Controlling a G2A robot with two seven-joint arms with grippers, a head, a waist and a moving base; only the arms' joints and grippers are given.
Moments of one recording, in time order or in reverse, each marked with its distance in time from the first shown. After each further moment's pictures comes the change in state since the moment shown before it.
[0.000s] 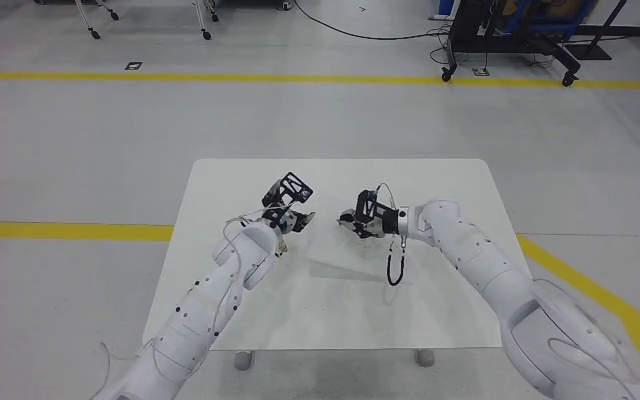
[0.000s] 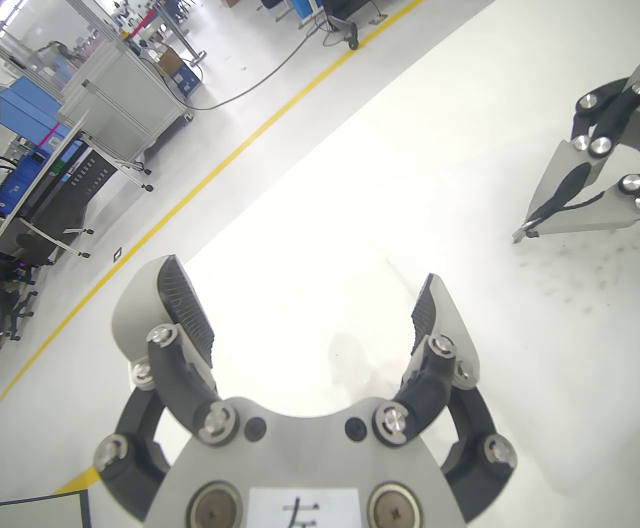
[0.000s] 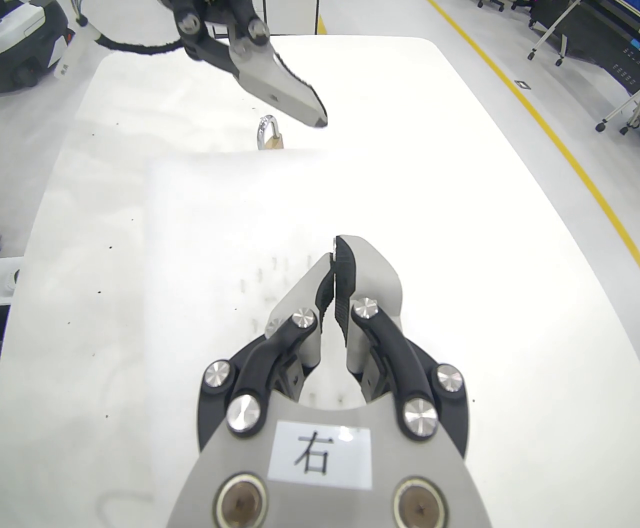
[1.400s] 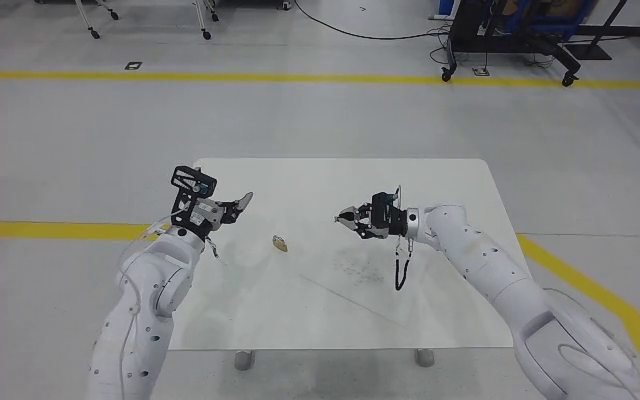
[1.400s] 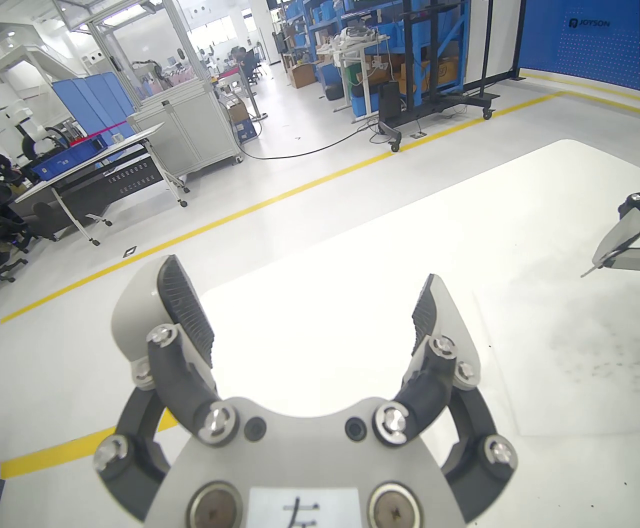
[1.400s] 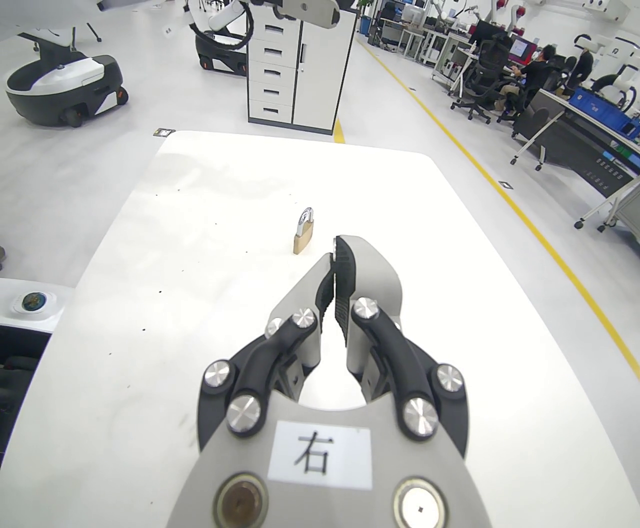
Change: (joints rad) left arm 0.376 0.073 -0.564 -0.413 -0.130 -0.175 0.164; right arm -0.073 0.073 0.064 -0.148 -0.171 -0.012 -0.359
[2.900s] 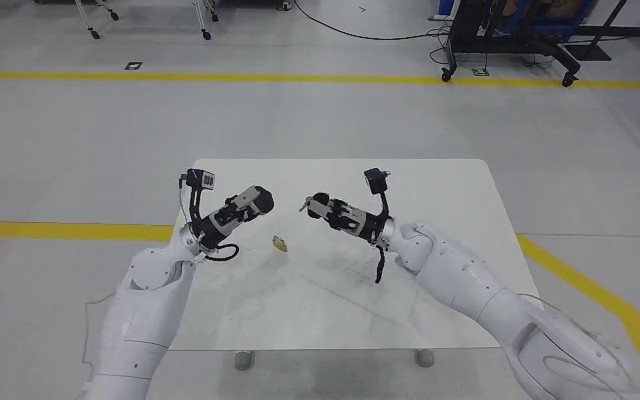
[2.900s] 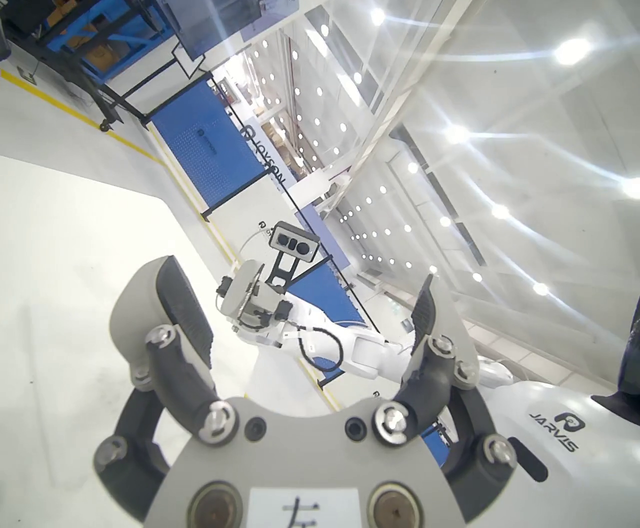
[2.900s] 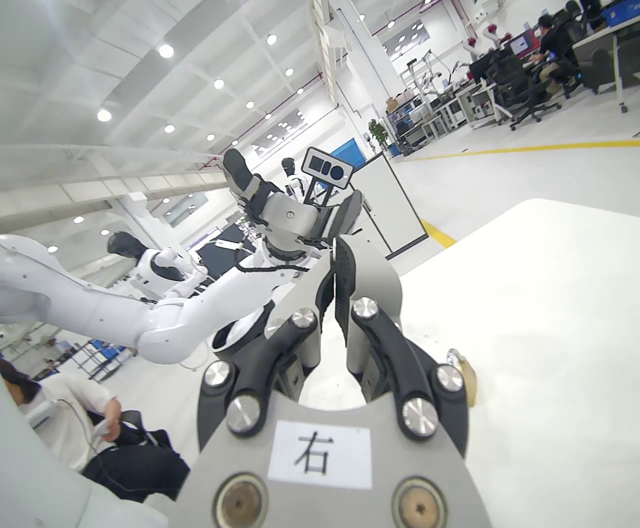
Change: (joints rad) left arm -0.196 0.010 0.101 0.417 -1.758 -0.290 -0.635; right arm -0.020 -0.023 -0.226 -0.191 1.624 -0.093 0.796
